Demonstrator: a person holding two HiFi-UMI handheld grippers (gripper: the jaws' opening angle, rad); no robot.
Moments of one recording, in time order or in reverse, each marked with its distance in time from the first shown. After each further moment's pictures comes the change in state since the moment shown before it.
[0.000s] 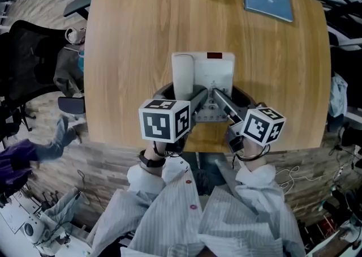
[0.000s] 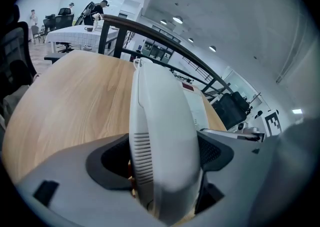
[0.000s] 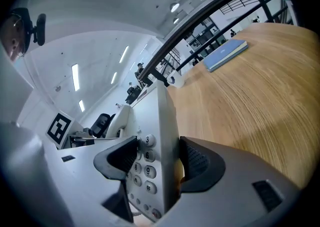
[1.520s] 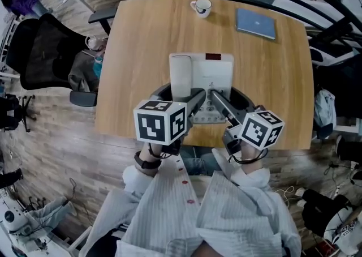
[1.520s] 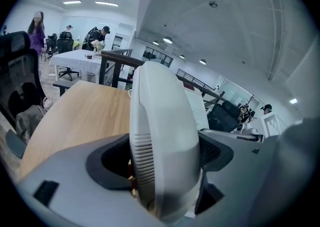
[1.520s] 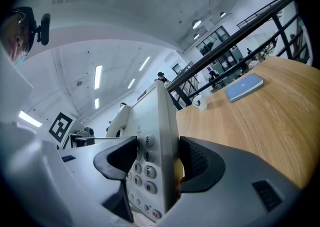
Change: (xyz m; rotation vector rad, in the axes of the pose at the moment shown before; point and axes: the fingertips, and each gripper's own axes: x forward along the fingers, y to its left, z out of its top) left arm -0.133 -0.069 0.022 0.097 -0.214 -0.002; right arm -0.088 0.120 0.025 -0.192 -0.143 0.099
